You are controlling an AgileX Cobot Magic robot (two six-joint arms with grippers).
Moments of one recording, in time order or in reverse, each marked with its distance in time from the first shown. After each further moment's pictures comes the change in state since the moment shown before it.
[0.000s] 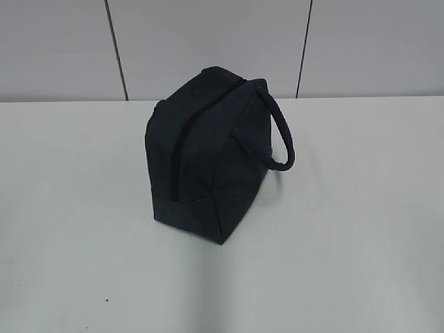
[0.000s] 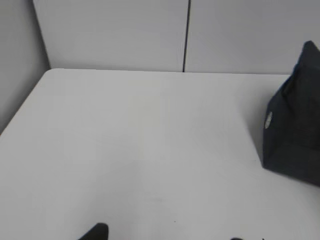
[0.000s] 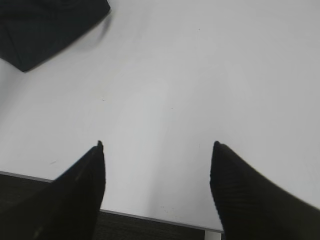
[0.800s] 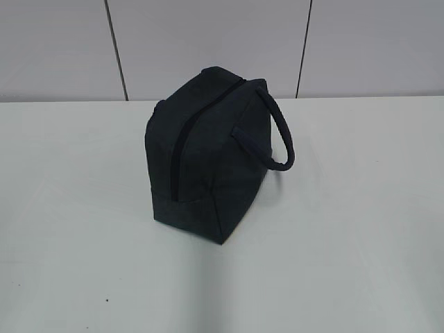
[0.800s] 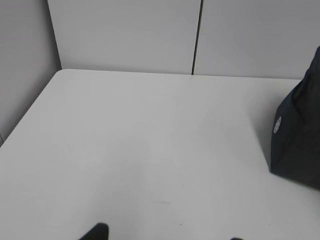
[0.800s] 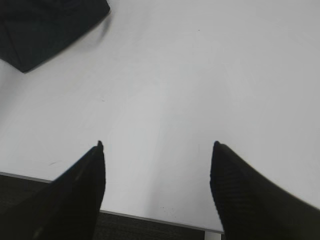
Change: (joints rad) left arm 0.027 -0.006 0.000 0.000 0.000 0.000; right arm 0.002 -0.002 0.001 0.002 -0.002 0.002
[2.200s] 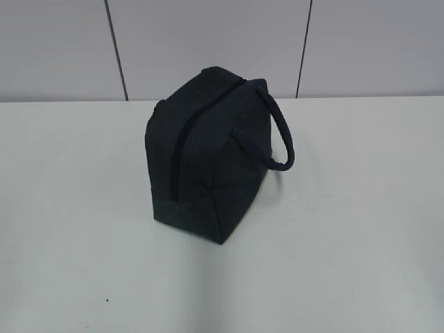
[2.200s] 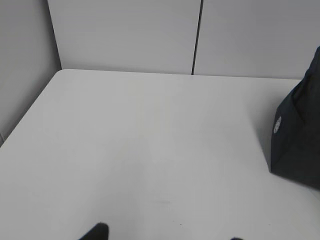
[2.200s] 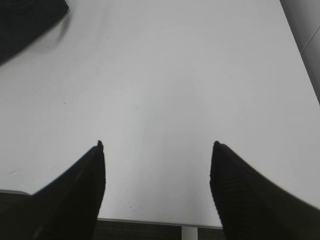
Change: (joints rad) left arm 0.000 0.000 0.000 0.000 0.000 0.000; right arm 0.000 0.000 0.000 -0.134 -0.001 0.071
